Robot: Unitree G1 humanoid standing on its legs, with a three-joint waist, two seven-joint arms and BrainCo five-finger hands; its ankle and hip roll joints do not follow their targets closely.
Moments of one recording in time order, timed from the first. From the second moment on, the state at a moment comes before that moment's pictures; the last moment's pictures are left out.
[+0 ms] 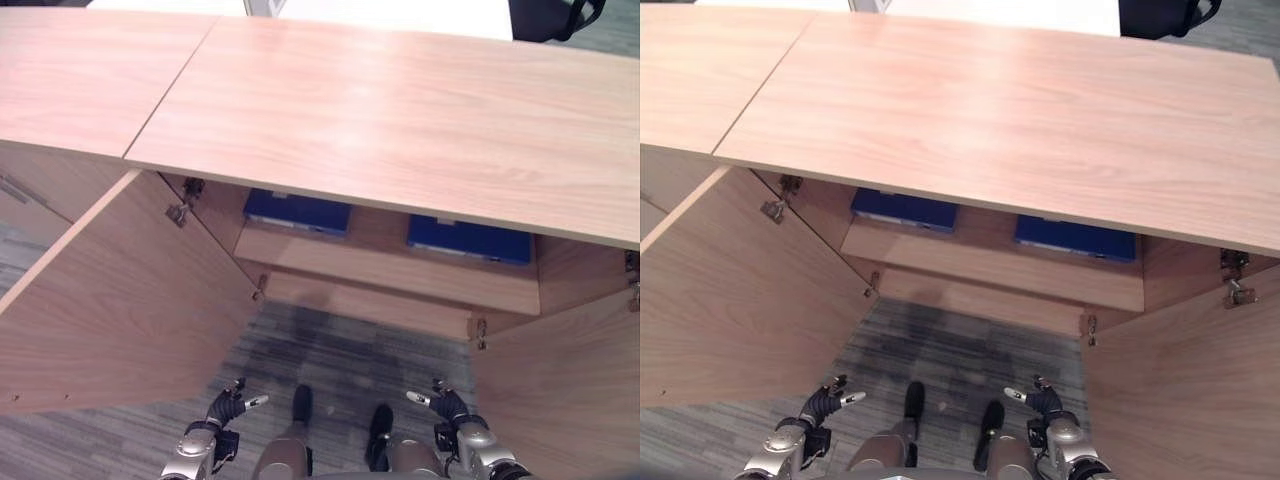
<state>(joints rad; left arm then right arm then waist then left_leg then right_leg) -0.01 0.32 -0.27 1.01 -0.26 -0.20 -0.05 -0.07 -0.27 0.32 1.05 0.30 -0.12 -0.08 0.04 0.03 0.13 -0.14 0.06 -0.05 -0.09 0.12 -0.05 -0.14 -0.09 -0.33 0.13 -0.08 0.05</state>
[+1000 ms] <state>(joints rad) 0.08 0.26 -0.27 1.10 -0.14 -0.20 -0.01 0.07 -0.26 0.31 1.03 0.18 -0.13 -0.10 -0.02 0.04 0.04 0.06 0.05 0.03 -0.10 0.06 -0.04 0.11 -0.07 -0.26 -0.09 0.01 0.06</state>
